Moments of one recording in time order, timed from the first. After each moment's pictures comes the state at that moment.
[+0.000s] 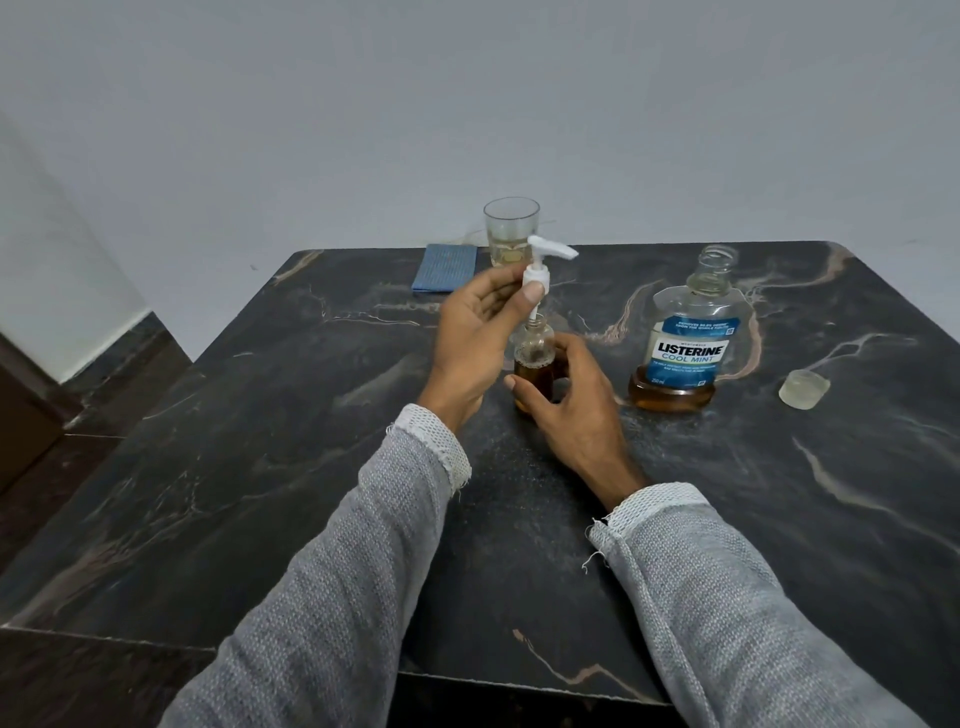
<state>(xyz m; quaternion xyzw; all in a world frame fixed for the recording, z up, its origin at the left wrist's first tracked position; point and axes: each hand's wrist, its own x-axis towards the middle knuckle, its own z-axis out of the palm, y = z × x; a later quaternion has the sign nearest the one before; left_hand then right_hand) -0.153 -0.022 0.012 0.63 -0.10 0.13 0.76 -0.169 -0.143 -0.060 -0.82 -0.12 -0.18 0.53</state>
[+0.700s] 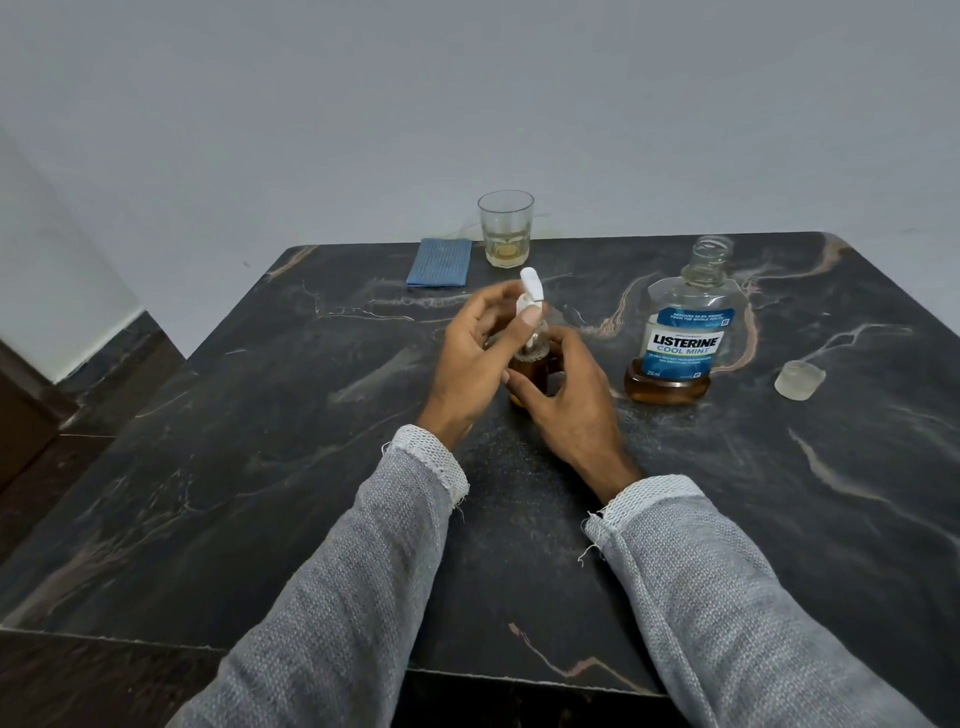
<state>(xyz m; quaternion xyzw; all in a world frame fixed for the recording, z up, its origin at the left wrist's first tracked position) -0.165 -0.021 -0.012 0.66 -0.12 0.10 0.73 -0.169 -0.142 -0.059 -0.83 -0.12 -0.18 0.52</state>
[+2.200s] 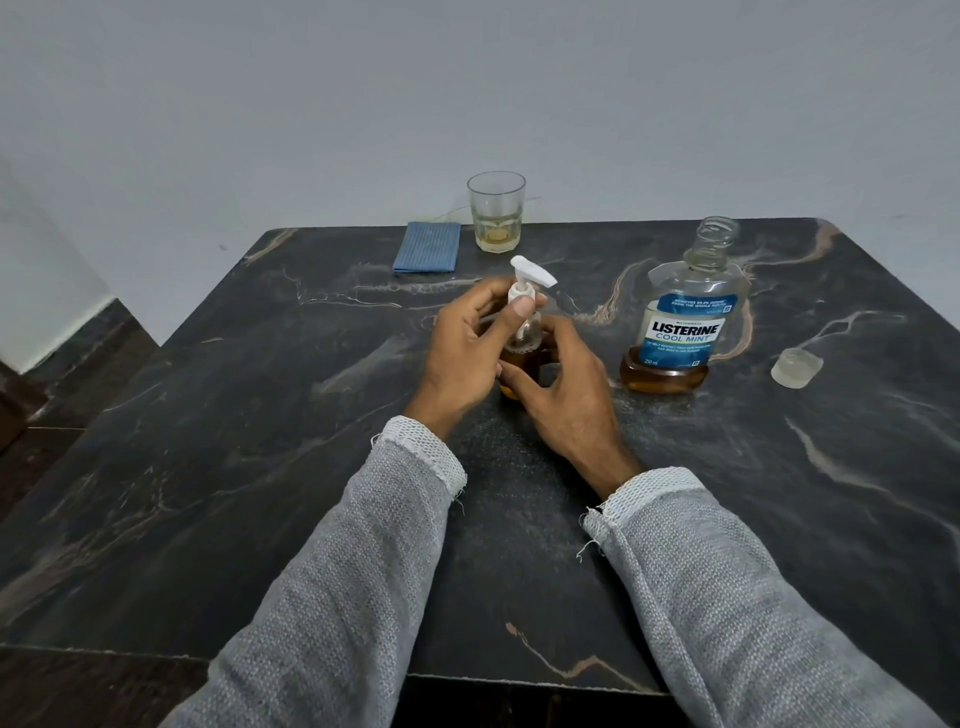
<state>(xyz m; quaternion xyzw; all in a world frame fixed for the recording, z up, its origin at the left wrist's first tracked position) -0.159 -0.020 -0.015 0.70 -0.15 0.13 0.68 -0.174 -0.142 -0.055 -0.82 -0.13 -0.18 0.52</state>
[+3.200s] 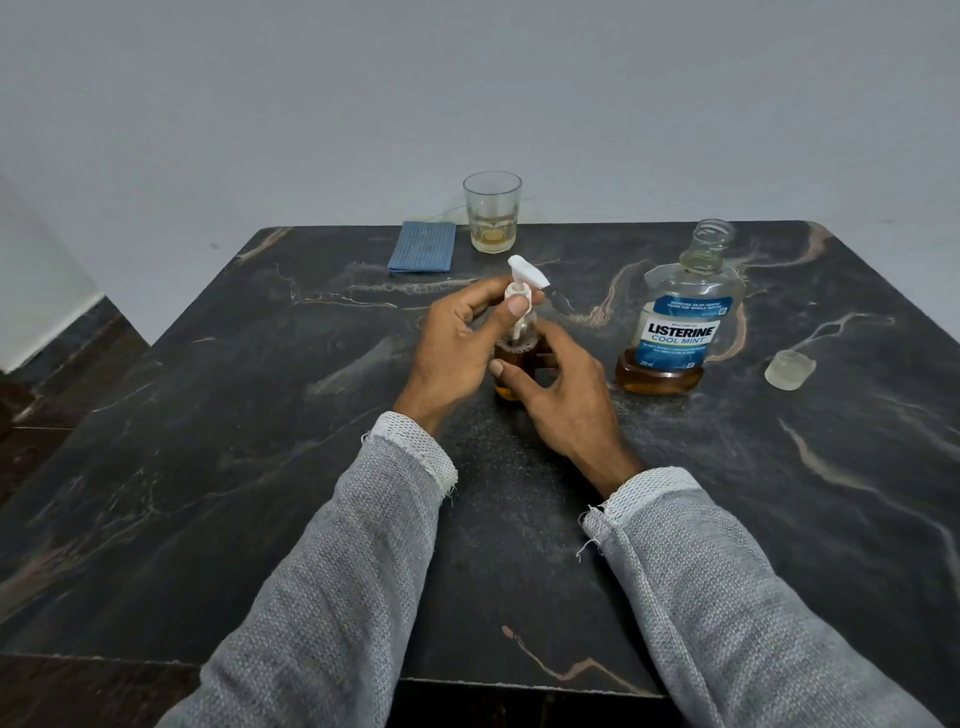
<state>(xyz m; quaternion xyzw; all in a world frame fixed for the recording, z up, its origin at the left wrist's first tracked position) -0.153 -0.015 -0.011 0.69 -0.17 0.12 0.69 -0.171 -0.144 -0.055 -0.82 -0.14 -0.17 0.53</state>
